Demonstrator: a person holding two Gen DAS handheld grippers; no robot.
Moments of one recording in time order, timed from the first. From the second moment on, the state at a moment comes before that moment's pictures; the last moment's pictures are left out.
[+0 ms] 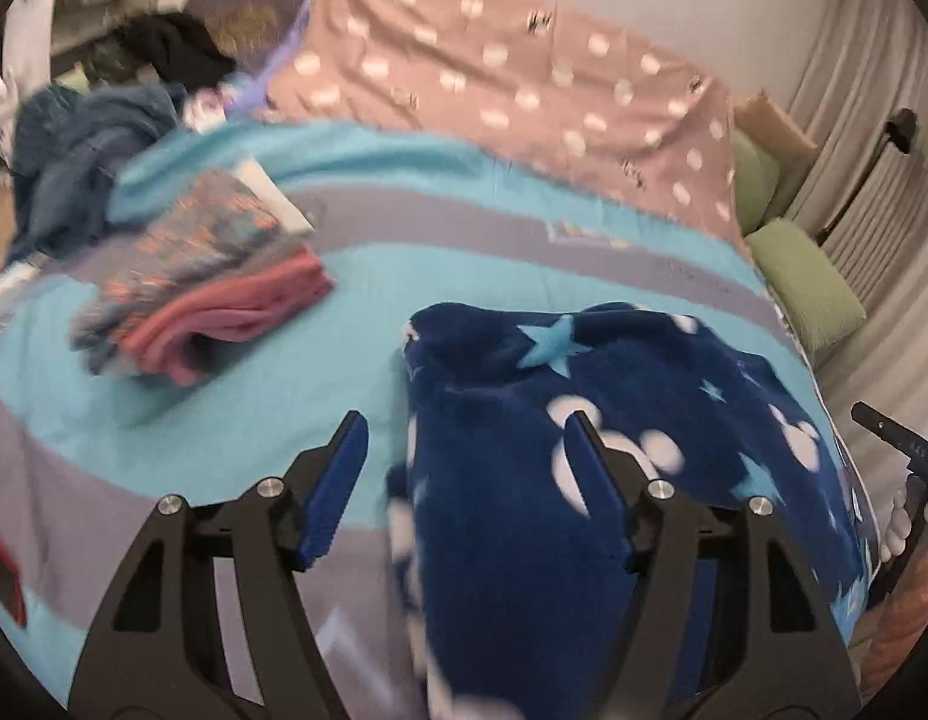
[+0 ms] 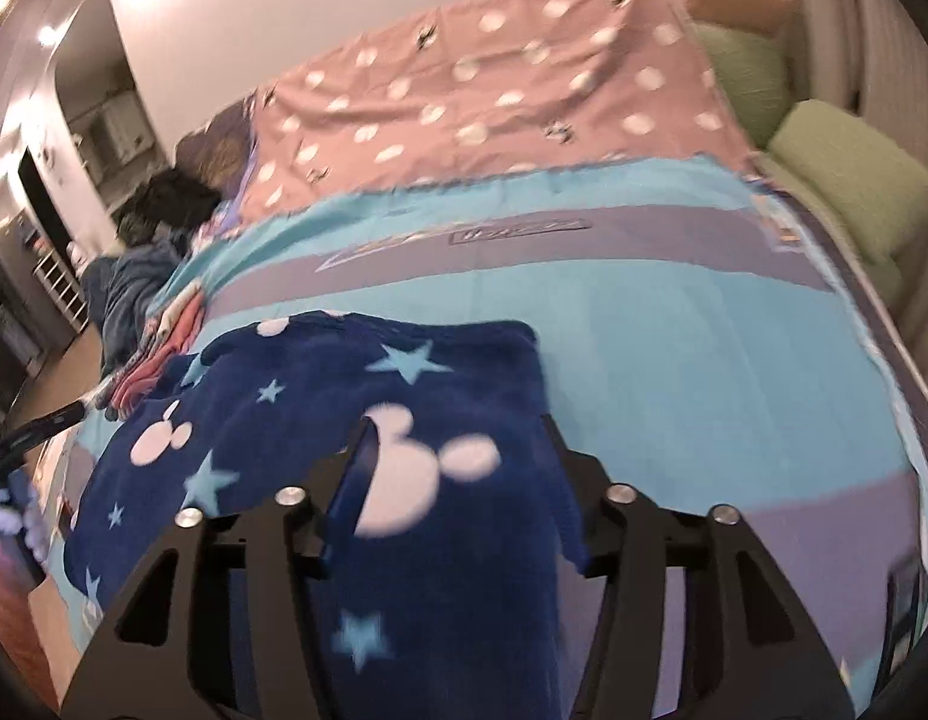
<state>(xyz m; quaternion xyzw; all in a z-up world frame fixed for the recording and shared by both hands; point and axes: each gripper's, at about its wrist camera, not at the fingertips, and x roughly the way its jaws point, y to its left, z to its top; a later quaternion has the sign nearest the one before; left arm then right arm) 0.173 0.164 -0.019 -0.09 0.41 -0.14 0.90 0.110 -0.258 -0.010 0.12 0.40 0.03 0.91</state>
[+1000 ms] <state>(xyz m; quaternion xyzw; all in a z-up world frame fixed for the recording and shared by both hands) 0.240 0.142 -0.039 -0.04 0.40 -0.10 0.91 0.102 -0.327 -0.039 0.18 0.43 -0.02 0.89</state>
